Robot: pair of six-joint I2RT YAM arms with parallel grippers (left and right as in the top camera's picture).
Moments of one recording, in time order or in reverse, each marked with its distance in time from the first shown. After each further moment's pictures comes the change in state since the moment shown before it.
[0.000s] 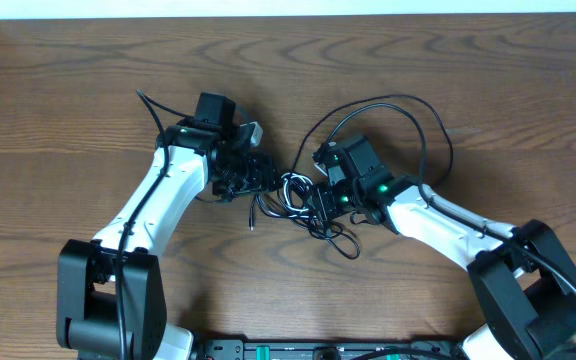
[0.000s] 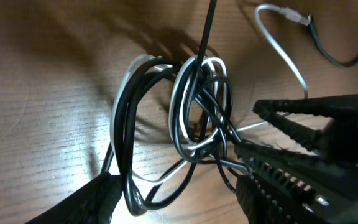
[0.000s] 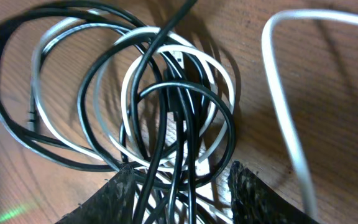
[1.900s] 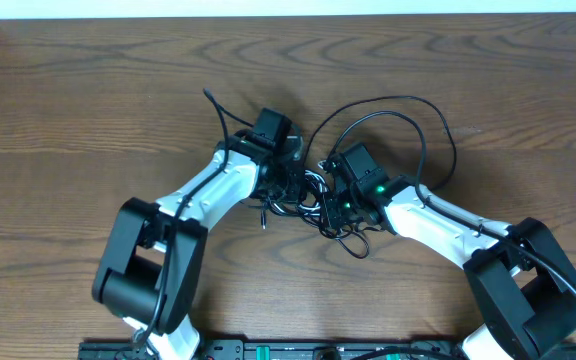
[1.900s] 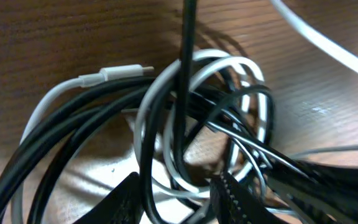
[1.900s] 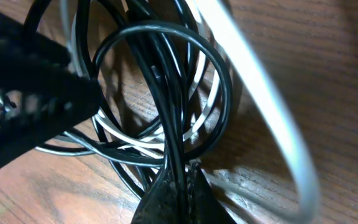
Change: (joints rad) left arm -0.211 0.175 -0.029 0.215 -0.138 -0.027; right arm 0.011 0.007 0.002 -0.145 0.093 0.093
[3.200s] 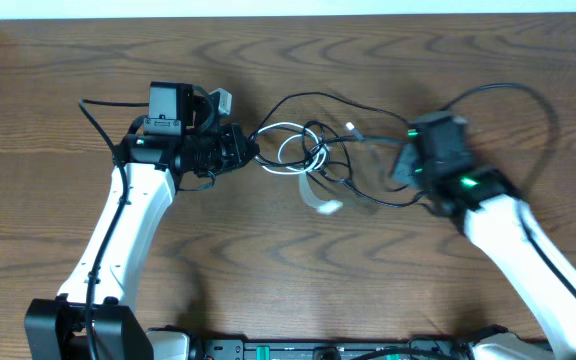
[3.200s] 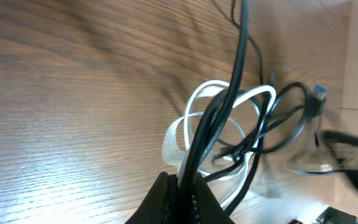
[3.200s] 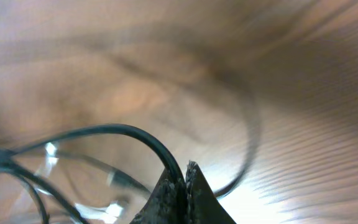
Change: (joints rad) left arm 0.336 -0.343 0.024 -0.068 0.241 -0.105; right arm -0.304 -0.432 0.039 -0.231 0.452 0.282
